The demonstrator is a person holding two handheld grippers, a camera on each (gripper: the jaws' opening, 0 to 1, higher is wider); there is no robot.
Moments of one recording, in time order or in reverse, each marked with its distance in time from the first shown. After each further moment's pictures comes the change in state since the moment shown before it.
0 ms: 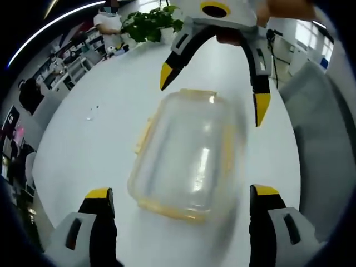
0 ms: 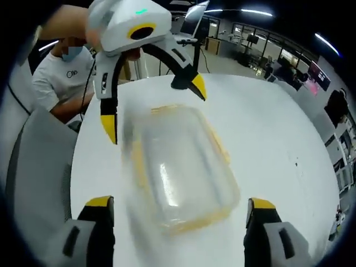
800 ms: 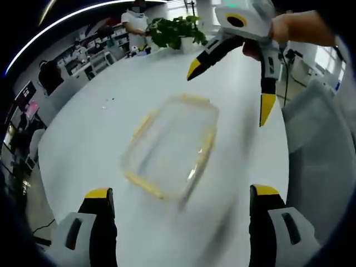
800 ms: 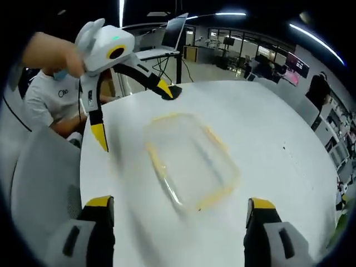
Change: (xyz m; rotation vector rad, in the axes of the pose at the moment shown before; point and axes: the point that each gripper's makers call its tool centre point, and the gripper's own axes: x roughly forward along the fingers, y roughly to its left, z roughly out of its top) left arm -0.031 -0.032 -0.009 -0.185 -0.094 0.105; right arm -0.034 0.027 -0.005 0.128 -0.105 -0.082
